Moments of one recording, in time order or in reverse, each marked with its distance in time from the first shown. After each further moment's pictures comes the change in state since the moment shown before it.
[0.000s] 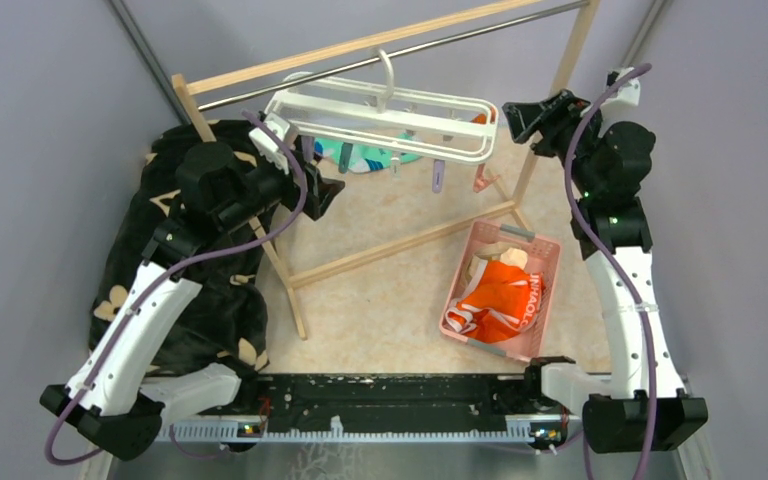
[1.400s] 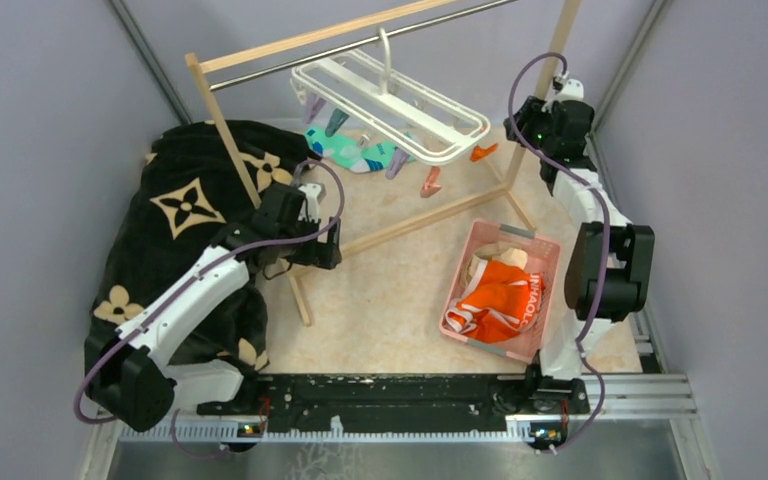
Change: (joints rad) left arm 0.002 0.130 -0.352 -0.241 -0.210 -0.285; right arm -0.099 0.661 0.061 0.230 0.075 -0.259
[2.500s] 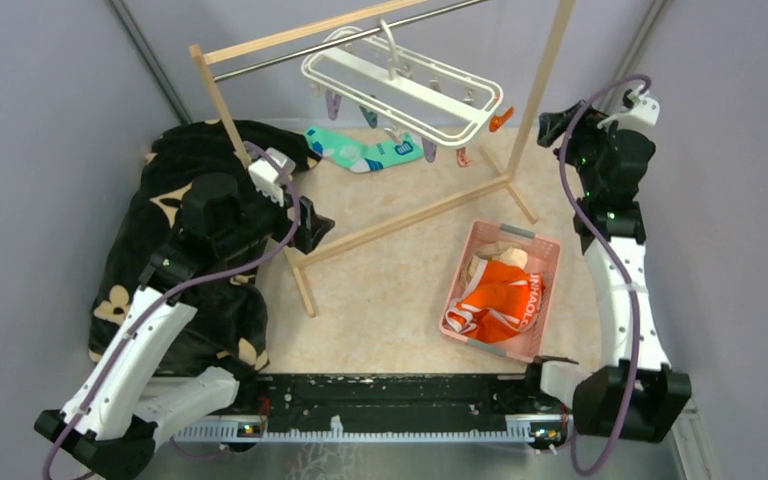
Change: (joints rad) left arm 0.018 -0.262 0.146 0.114 0.204 0.229; right arm -0.048 -0.550 -0.173 -0.124 0.129 0.122
